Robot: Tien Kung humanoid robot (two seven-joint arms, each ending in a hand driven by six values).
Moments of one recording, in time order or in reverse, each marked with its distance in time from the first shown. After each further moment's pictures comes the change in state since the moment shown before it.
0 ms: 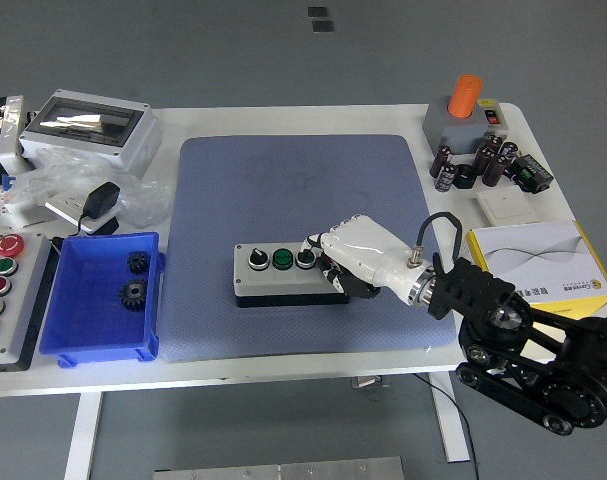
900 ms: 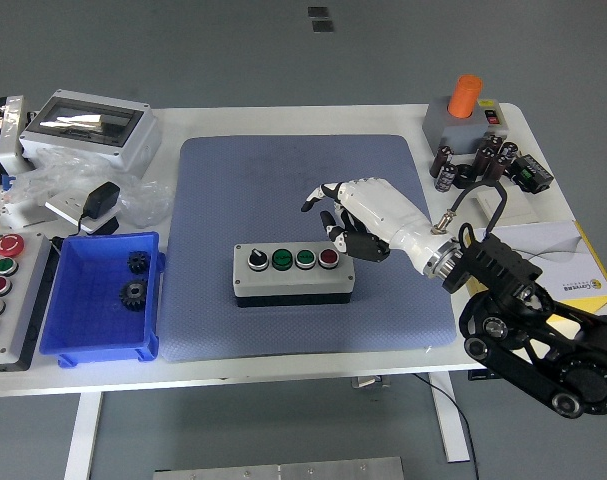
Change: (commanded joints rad) left arm 0.002 -0.003 0.008 0.000 -0.009 0.000 -0.002; right arm -0.032 -0.004 0.143 0.055 0.241 -0.099 0.055
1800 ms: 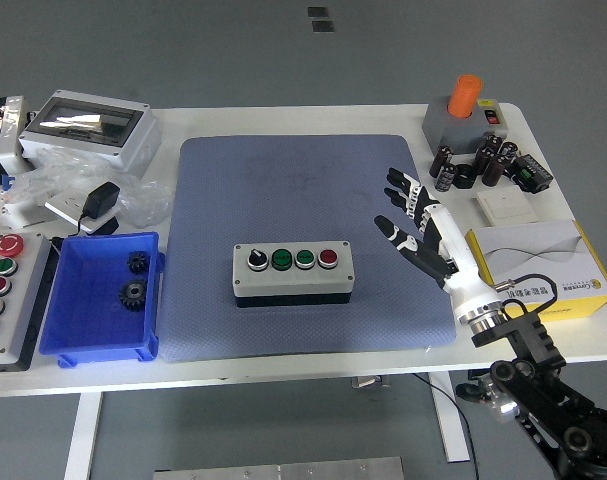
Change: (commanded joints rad) left arm 0.014 0.002 0.029 0.000 -0.024 0.009 0.017; right arm -0.391 0.175 0.337 -0.122 0.709 0.003 0.485
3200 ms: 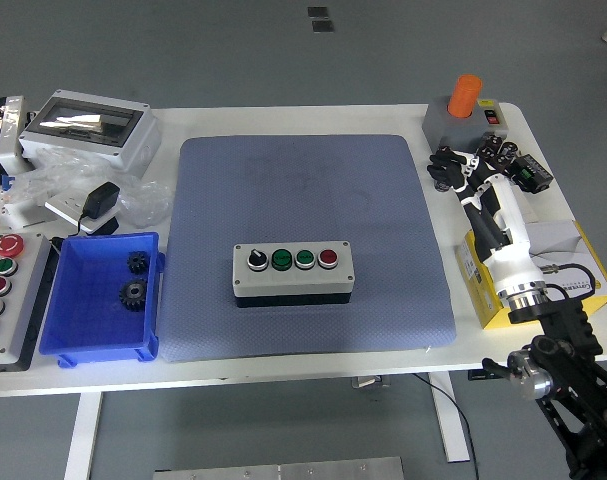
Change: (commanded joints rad) left arm 0.026 0.032 0.066 0.000 -0.125 0.015 -0.002; right arm -0.005 -0.025 0.165 0.044 0.123 0.043 0.011
